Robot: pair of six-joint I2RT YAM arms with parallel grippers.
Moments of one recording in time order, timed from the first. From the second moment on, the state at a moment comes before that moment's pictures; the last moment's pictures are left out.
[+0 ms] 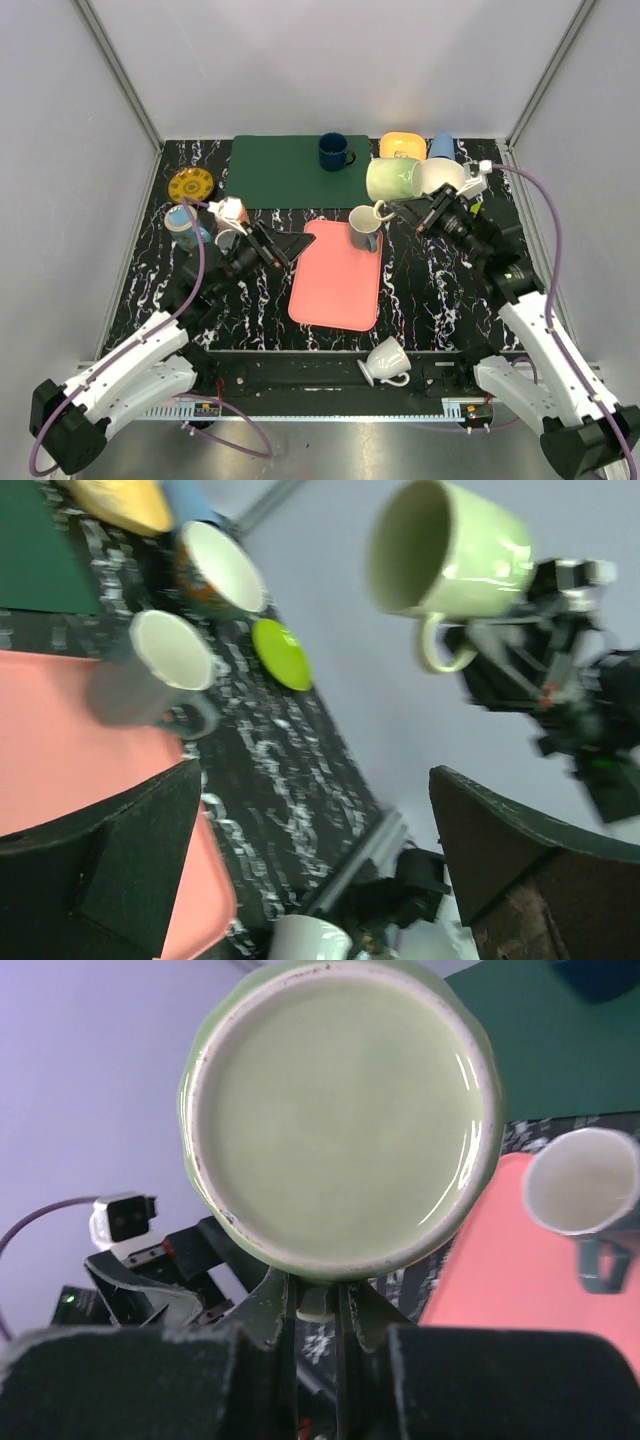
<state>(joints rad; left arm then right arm) -0.65 0.75 0.53 0.23 0.11 -0.88 0.33 0.85 0.92 -0.16 -0.30 0.85</state>
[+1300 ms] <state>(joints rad) -0.77 1.09 0.62 0.84 0.47 -1.12 0.38 0.95 0.74 0.27 -0.74 1.02</state>
